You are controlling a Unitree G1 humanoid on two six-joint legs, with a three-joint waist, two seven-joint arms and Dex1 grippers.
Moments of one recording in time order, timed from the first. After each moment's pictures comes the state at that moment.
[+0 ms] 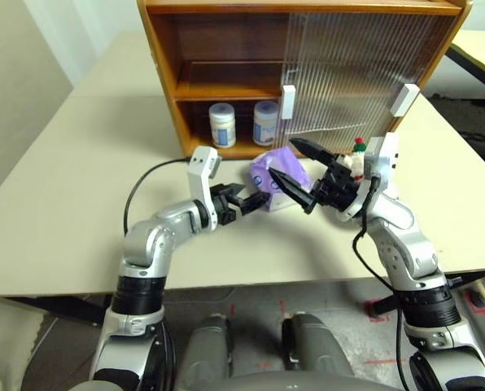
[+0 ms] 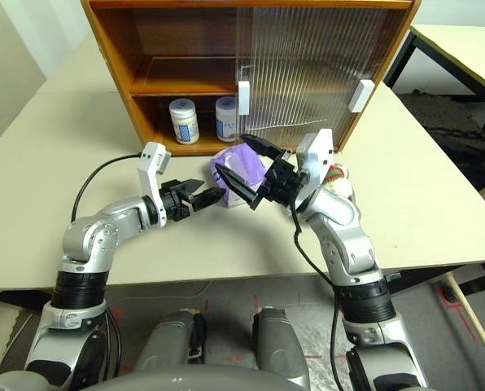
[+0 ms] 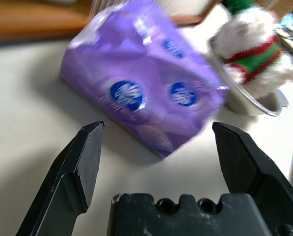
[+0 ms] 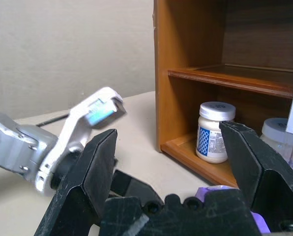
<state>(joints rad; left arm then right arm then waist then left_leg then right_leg) -0.38 0.16 0.03 -0.10 -0.44 0.96 -0.49 -0.29 -0.26 0.06 -0.15 0.40 0.05 0.76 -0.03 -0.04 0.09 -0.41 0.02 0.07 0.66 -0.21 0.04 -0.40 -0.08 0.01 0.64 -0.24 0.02</state>
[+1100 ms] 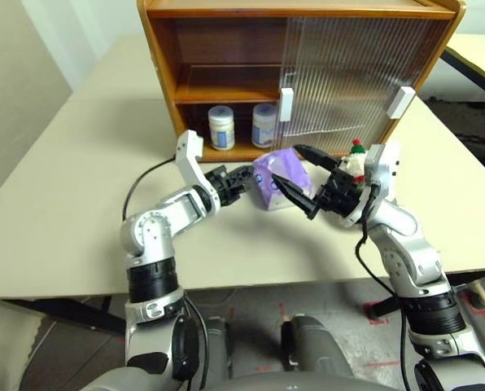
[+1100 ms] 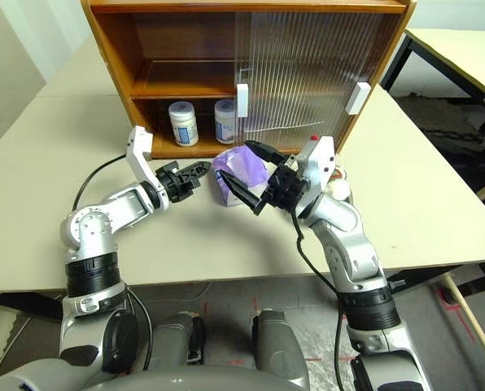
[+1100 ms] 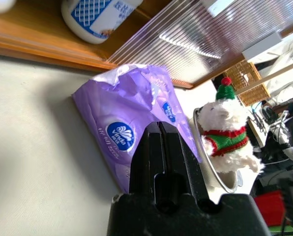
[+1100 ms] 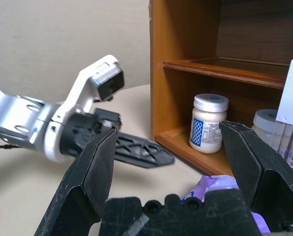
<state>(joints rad) -0.47 -0.02 0.34 -0.18 -0.69 1.21 -0.18 -0.26 -0.28 0.06 -0.15 0.38 0.04 0.76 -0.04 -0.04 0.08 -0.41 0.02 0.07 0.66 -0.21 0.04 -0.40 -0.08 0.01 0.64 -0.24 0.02</state>
